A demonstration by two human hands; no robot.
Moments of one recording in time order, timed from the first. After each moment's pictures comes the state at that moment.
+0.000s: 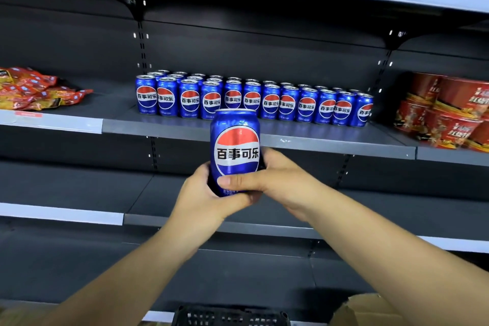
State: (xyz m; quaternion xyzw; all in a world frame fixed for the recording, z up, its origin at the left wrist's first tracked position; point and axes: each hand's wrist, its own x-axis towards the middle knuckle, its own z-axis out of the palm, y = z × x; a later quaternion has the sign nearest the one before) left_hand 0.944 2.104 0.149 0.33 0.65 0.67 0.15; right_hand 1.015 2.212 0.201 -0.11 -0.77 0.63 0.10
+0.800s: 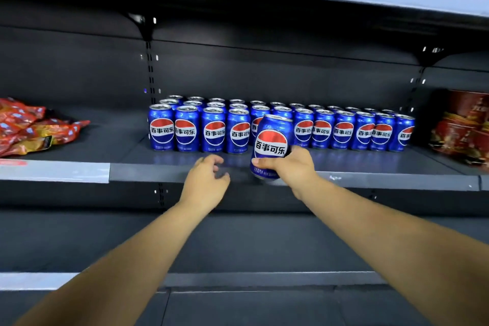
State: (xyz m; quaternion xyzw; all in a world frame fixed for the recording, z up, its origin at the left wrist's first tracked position) left_hand 0.690 2.172 0.133 0.36 0.79 0.49 0.00; right_hand 0.801 2.295 0.176 -0.34 -0.72 0.51 0.34
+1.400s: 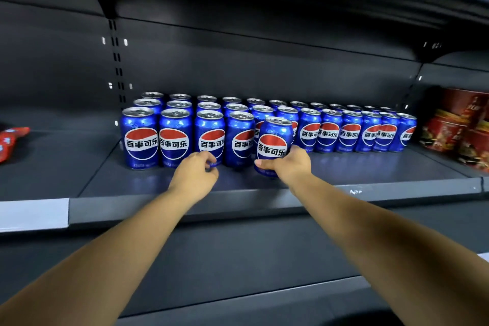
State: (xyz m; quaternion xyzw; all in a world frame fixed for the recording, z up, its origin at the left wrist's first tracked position) left_hand 0.568 2.231 0.129 0.43 0.81 0.40 0.02; right_hand 0.713 2.355 0.161 -0.46 -0.71 0.41 0.34
